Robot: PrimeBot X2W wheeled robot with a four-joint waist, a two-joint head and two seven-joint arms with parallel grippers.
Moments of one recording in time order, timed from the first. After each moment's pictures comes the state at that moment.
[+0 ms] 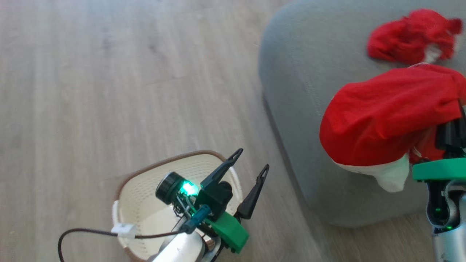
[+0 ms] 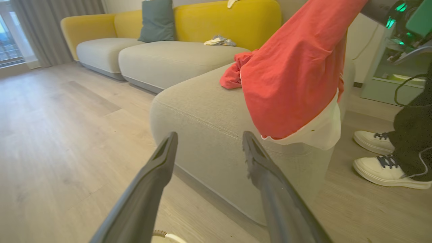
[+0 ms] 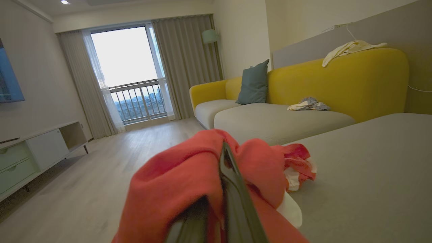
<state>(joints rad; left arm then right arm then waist) -0.23 0.05 -0.65 0.21 -0.15 0.05 -0.25 -0.18 -0.16 -0.17 0.09 0.38 0.13 -0.26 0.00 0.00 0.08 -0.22</state>
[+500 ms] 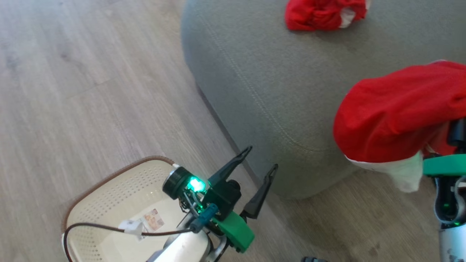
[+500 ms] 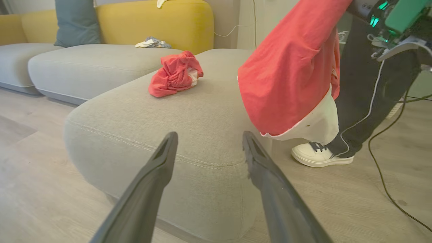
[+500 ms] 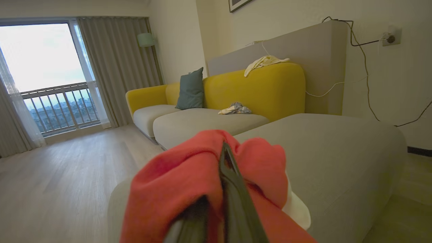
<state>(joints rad) -0.27 0.05 -0.69 0.21 -0.14 0.05 -0.25 -0.20 -0.15 -0.21 0.10 0.38 0.13 -0.26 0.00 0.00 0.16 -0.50</state>
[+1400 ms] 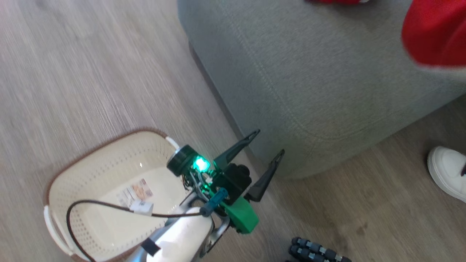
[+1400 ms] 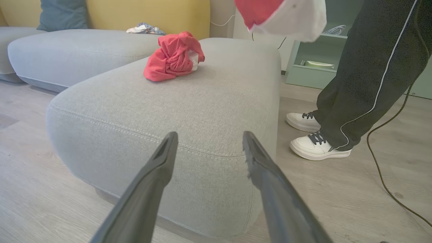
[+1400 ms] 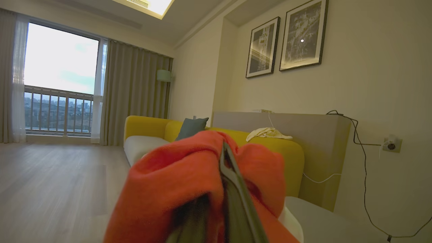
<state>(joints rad) -0.38 0.06 -0.73 0.26 -0.10 0.03 -0.25 -0.58 -0.36 -0.27 0.15 0.36 0.13 -0.26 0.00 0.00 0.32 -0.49</state>
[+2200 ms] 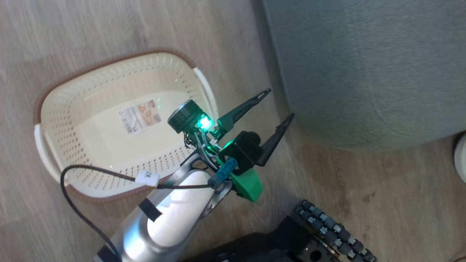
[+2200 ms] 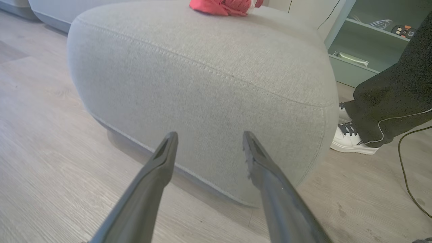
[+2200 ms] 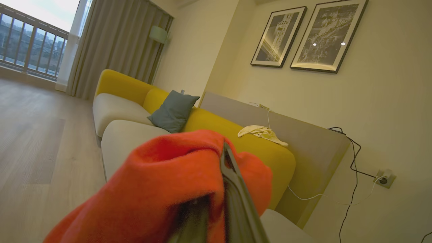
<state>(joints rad) -0.58 0.06 -0.75 0.29 -0.03 0.00 -0.25 -1.18 -0.72 -0.31 0.63 0.28 0.13 -0.26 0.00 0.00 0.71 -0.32</state>
